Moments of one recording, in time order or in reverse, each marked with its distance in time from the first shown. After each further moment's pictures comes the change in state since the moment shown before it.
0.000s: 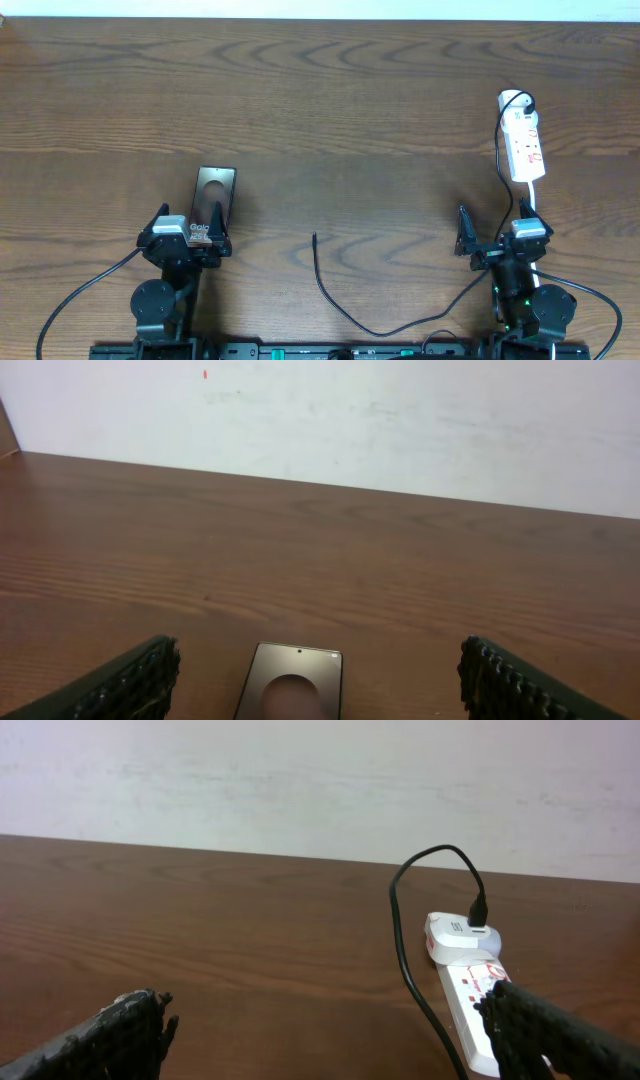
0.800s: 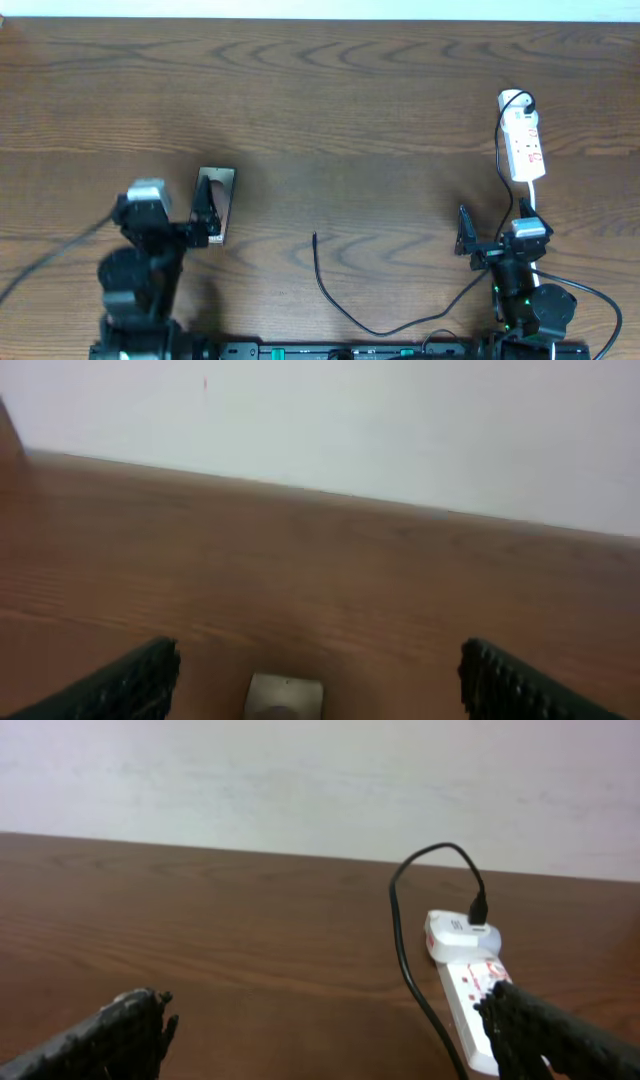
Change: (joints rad) left arm 0.000 0.447 0.473 -0.174 0.001 -0.035; right arm 0.000 0.003 0.000 -0.001 0.002 0.000
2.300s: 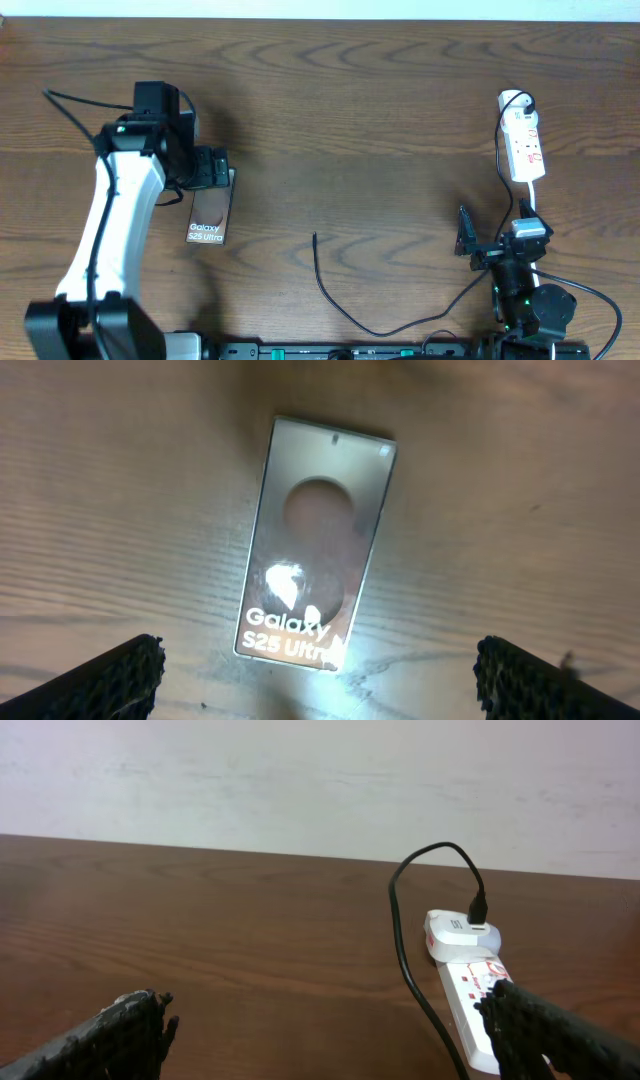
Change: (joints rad) left arm 0.001 1.088 0.729 -0.759 -0.024 0.058; right arm 0.000 0.000 0.000 0.001 0.000 0.000
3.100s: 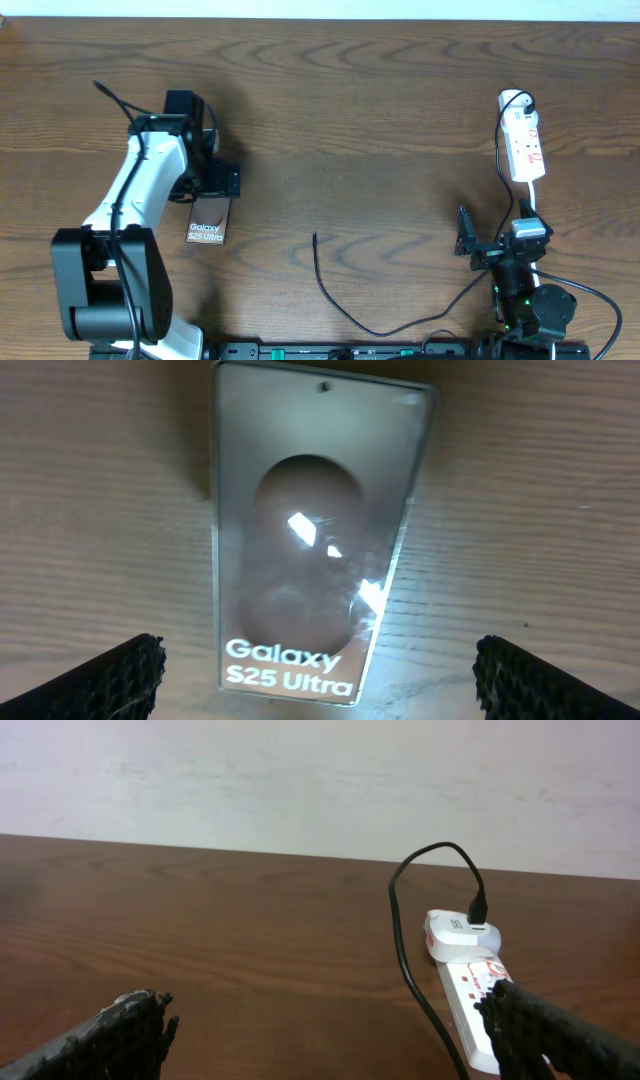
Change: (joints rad) left arm -0.048 0.185 -0.036 0.058 -0.033 0.052; right arm 0.000 0.000 0.000 0.000 0.000 0.000
